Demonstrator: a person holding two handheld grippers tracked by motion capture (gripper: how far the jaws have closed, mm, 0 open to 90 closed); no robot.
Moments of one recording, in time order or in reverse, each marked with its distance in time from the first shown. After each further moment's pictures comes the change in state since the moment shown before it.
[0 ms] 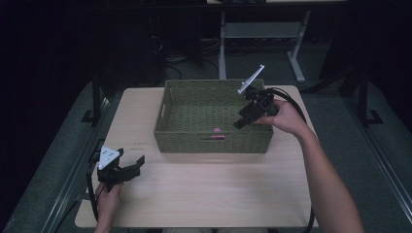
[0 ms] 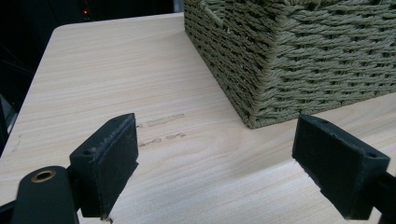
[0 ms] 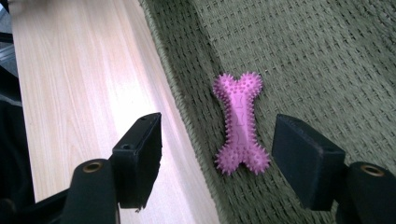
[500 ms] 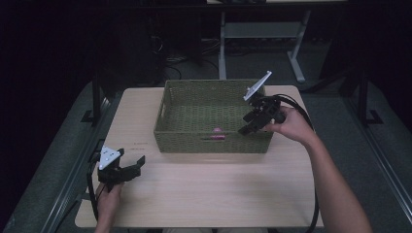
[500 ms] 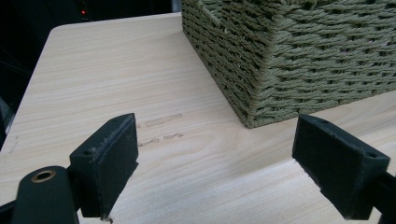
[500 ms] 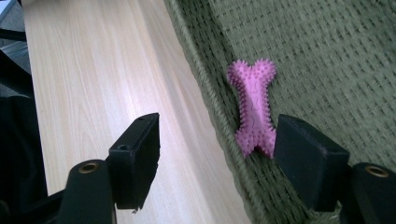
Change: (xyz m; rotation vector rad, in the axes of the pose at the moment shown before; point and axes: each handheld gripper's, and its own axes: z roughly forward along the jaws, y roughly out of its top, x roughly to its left) left arm -0.001 0.000 0.000 0.001 -0.006 0.001; right arm 0.017 -0.020 -0.007 -0.013 0.000 -0.009
